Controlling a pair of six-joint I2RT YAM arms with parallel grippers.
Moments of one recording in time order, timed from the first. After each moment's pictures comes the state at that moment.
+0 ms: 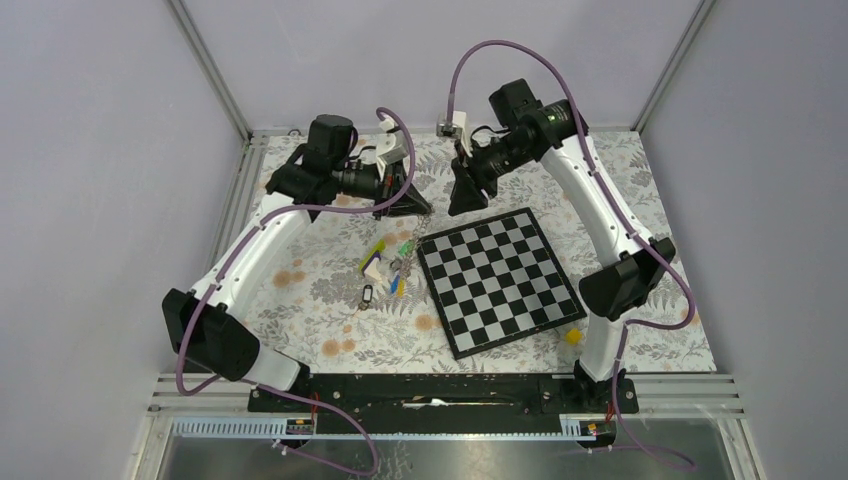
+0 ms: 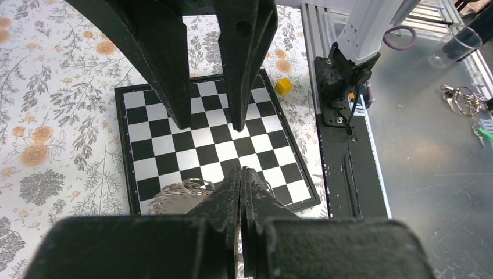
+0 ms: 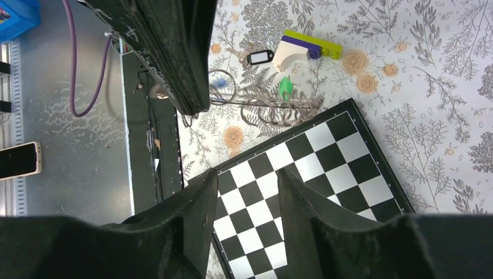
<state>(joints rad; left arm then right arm) -0.41 1.45 1.47 -0.58 1.15 0.35 0.49 1.89 2.18 -1.39 -0.86 -0.59</state>
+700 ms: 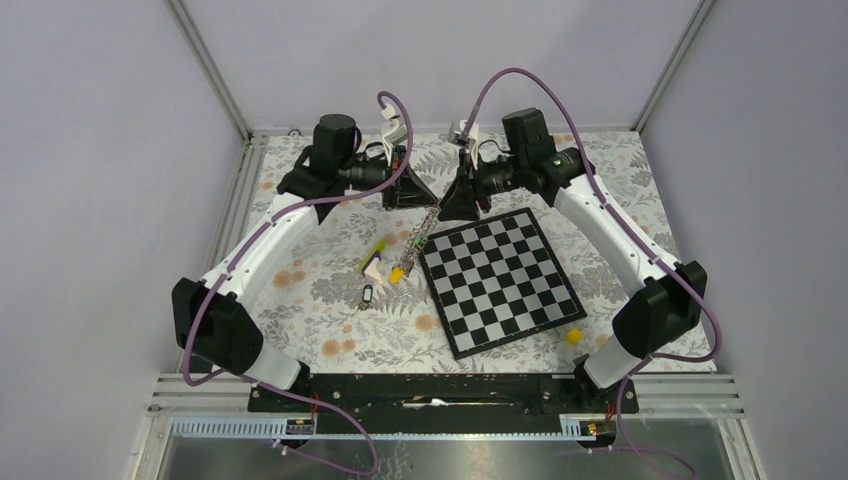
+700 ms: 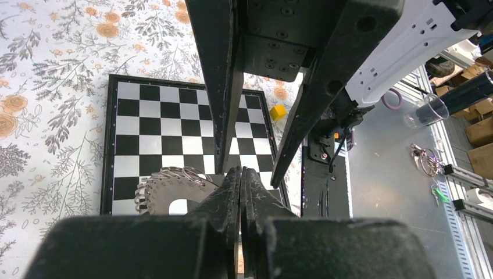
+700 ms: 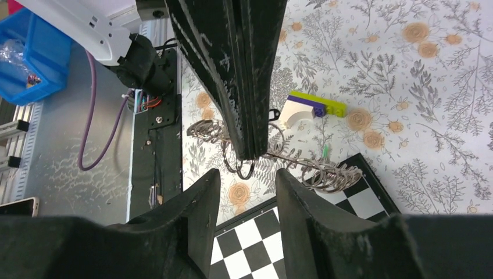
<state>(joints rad) -0.41 1.49 1.41 -0.30 1.09 -0.04 0.47 1.61 1.60 -0.72 -1.01 -0.31</state>
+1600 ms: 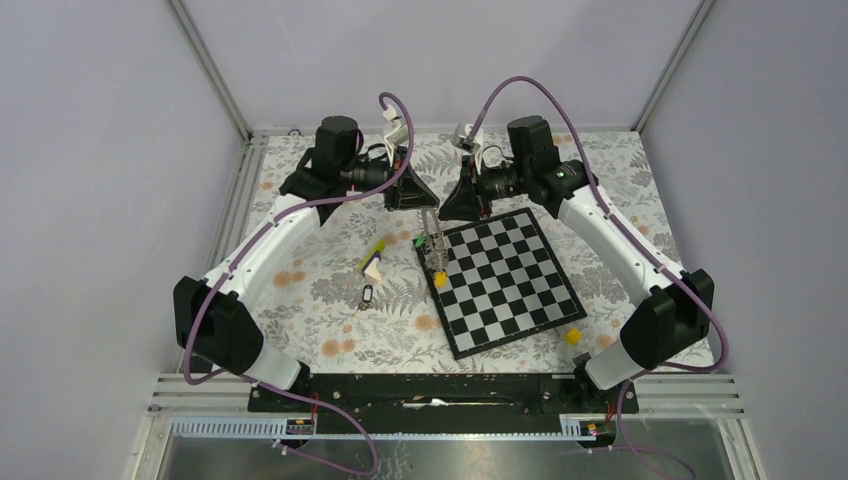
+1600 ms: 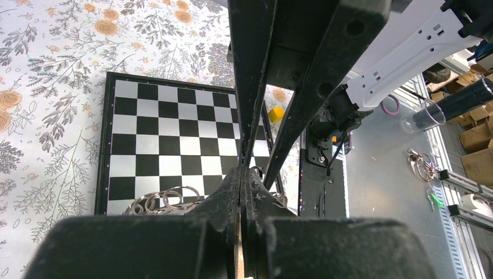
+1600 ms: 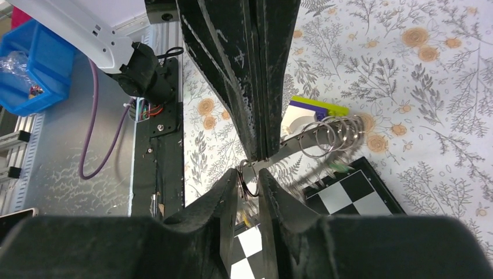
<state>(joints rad) -0.42 1.49 1.38 -0.27 1.07 -0.09 0.47 1.55 1.49 -0.55 -1.00 -0.21</state>
